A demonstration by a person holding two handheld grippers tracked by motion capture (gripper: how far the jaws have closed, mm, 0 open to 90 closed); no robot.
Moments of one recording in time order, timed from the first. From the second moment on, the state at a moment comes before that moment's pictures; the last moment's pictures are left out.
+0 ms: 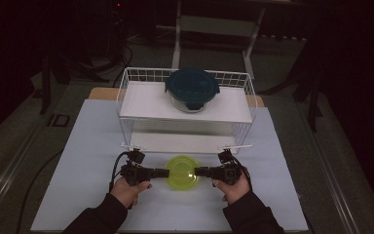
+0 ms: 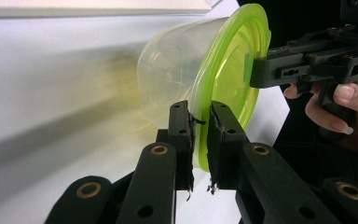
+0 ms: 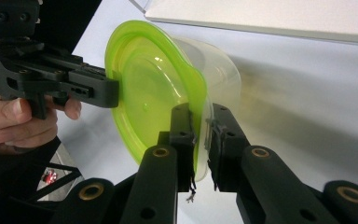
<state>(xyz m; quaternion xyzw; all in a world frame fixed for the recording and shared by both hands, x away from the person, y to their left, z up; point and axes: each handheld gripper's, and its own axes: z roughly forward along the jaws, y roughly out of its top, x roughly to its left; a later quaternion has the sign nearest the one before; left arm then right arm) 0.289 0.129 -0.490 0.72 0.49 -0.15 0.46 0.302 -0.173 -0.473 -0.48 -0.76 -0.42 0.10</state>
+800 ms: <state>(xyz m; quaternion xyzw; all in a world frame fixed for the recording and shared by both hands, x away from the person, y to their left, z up) 0.277 0.135 -0.425 0.72 0.45 -0.12 0.51 0.285 -0.175 -0.410 -0.45 -0.75 -0.47 0.06</state>
